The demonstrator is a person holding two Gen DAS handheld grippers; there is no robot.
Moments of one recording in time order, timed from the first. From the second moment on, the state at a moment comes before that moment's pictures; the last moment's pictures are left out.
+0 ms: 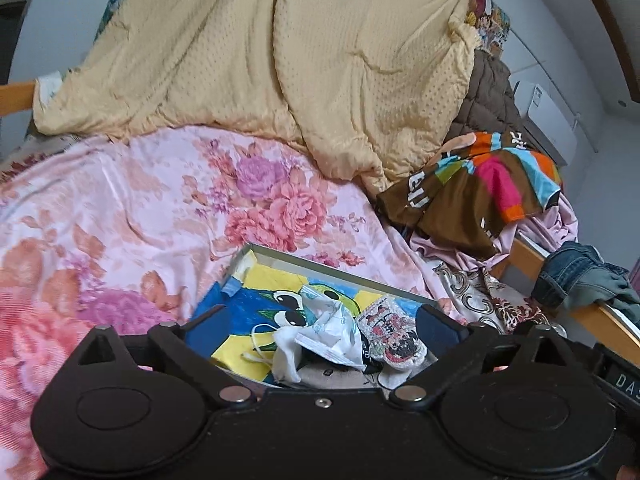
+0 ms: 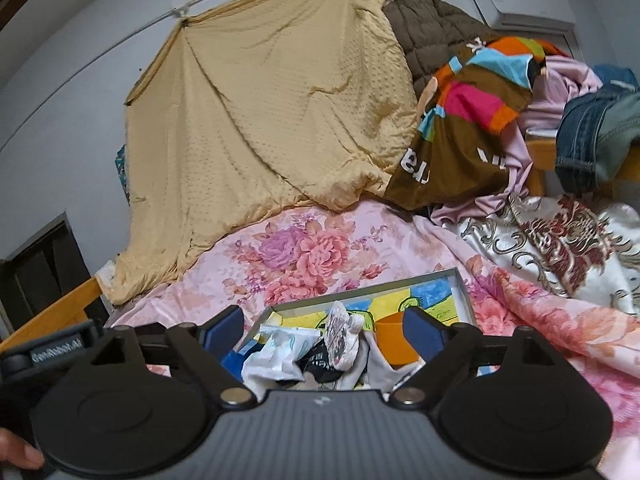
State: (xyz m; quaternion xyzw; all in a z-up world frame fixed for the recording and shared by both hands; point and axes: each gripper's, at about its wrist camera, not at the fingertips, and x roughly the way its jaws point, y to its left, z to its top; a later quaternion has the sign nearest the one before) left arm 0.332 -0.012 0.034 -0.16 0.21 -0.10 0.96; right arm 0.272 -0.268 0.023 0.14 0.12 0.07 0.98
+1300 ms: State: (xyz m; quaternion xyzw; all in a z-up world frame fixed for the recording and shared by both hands) left arm 0.163 -0.009 0.029 -0.11 0.17 -0.08 0.98; right arm 0.143 -0.257 -0.001 0.10 0.14 0.04 0.99
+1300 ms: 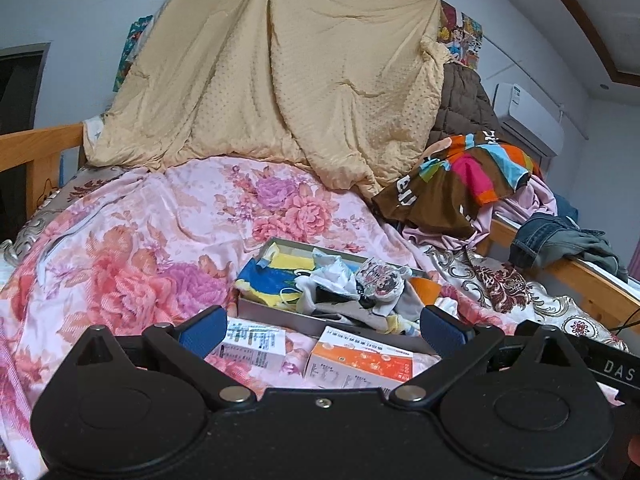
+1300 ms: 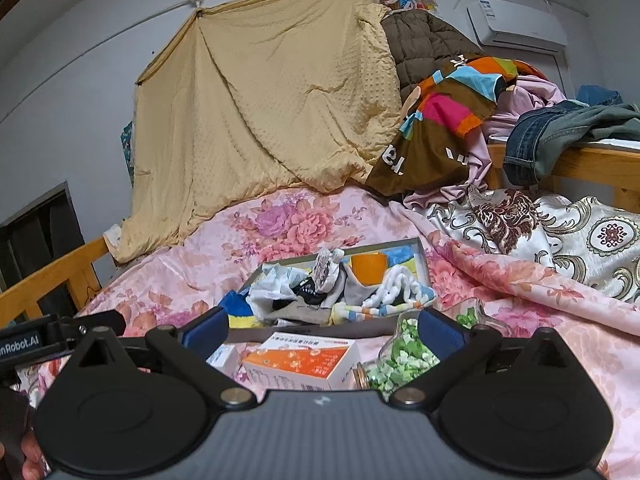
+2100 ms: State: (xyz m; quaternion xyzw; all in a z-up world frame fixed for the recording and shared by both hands) left arm 0.124 0.005 -0.010 -0.08 0.20 -0.05 0.98; right arm 0.109 -0.239 -0.029 0.06 0.17 0.02 0.98
